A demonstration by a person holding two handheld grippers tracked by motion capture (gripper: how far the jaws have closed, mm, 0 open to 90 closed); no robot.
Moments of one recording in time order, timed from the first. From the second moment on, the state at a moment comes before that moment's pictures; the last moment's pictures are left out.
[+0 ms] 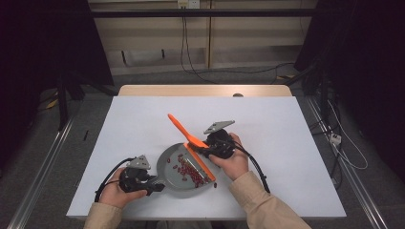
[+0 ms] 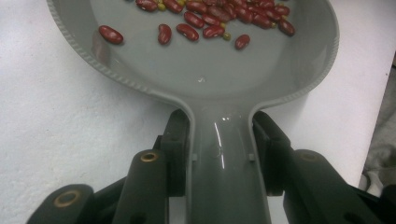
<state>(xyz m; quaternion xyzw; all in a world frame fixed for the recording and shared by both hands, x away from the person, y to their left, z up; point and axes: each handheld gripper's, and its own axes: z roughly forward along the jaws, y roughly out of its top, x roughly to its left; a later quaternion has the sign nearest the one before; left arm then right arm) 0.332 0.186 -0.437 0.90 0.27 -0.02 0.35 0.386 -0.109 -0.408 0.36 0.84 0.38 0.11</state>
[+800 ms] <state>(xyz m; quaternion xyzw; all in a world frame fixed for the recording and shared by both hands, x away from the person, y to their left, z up) 0.323 0.197 -0.436 0.90 0.26 -0.03 0.36 0.366 -0.150 -0.399 0.41 0.80 0.42 0.11</state>
